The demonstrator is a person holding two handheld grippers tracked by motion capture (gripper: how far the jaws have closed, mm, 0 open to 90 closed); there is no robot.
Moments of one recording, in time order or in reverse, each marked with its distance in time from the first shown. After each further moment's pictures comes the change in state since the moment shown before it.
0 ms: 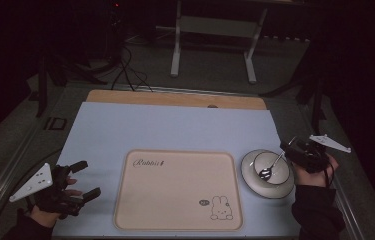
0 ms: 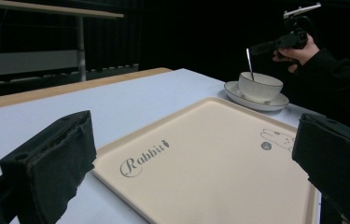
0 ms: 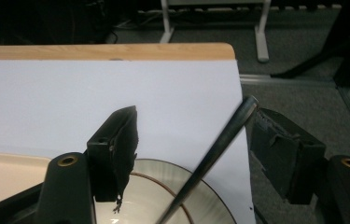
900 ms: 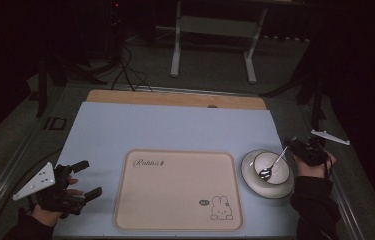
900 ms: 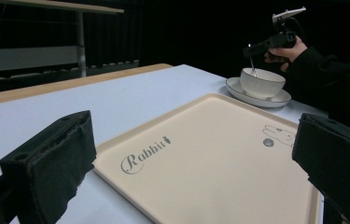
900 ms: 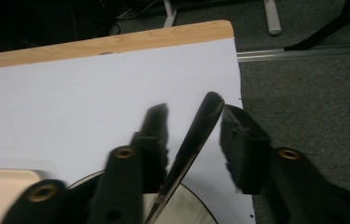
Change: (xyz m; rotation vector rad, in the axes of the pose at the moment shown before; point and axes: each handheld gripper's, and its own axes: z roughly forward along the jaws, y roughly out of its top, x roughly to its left) left arm 0.002 -0.002 0.004 0.018 0.001 -0.002; right arm -0.030 0.000 0.031 0.073 0.042 0.129
